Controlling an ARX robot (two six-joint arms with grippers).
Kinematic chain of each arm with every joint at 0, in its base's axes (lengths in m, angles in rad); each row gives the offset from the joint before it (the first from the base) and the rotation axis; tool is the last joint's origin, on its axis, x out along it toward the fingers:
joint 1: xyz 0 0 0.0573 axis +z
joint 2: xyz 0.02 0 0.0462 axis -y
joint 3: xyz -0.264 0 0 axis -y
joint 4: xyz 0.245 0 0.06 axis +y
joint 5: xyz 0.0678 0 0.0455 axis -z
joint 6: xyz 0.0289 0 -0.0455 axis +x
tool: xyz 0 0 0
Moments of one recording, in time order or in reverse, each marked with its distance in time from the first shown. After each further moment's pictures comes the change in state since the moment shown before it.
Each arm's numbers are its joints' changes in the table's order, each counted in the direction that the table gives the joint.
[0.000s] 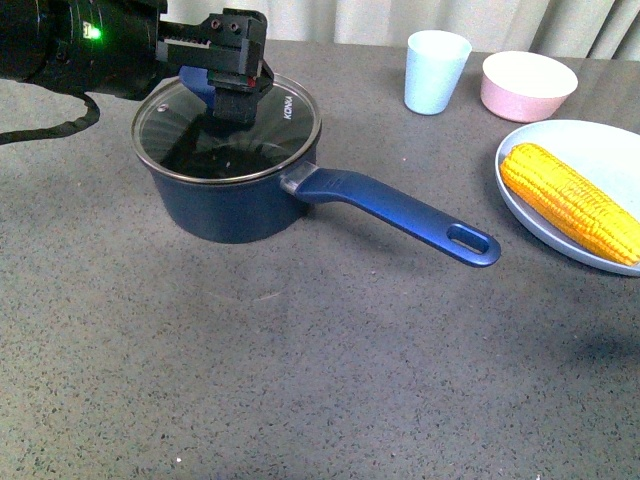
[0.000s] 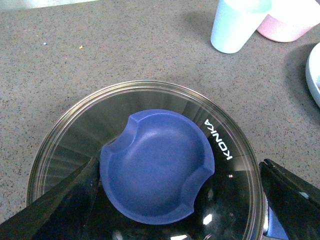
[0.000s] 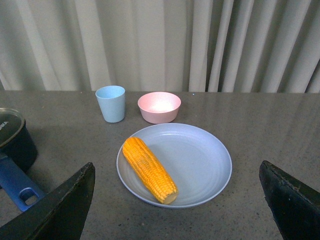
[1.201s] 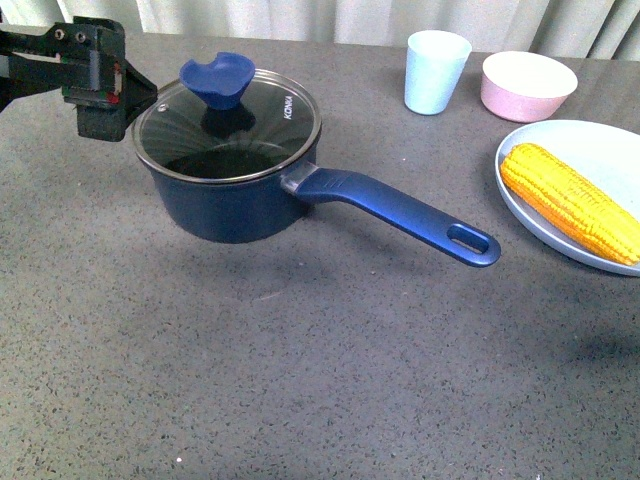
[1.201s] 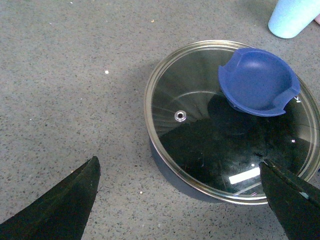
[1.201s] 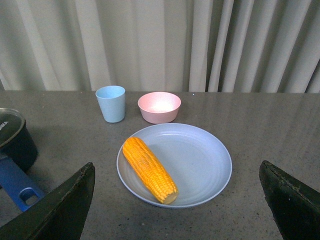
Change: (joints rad) left arm 0.148 0.190 -0.197 0.020 -0.025 0.035; right arm 0.000 0.000 0.000 0.000 0.000 0.000
